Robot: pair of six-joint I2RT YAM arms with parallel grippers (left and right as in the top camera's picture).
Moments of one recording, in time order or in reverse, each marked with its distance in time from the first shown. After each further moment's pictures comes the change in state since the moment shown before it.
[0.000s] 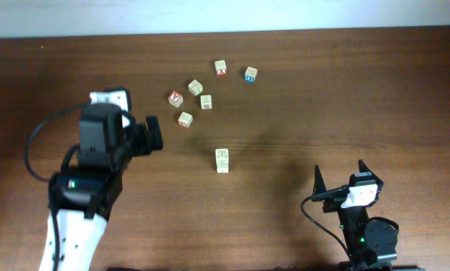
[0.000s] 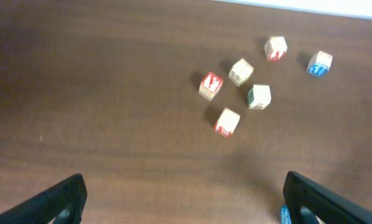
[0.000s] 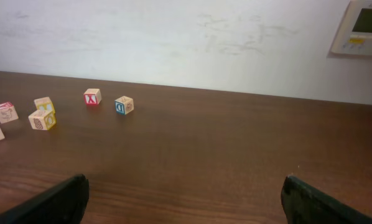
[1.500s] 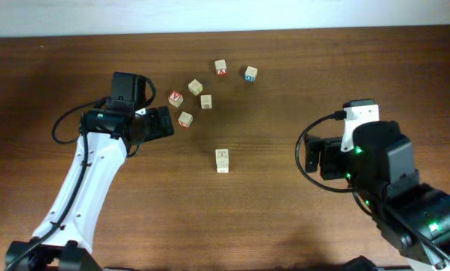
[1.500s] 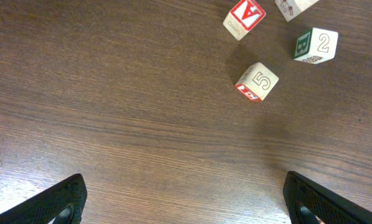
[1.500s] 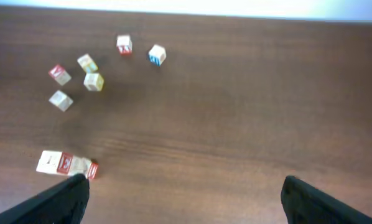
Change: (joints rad) left arm 0.000 0.443 0.214 -0.177 0.019 -0.138; right arm 0.319 0.939 1.220 -0.879 0.209 0.254
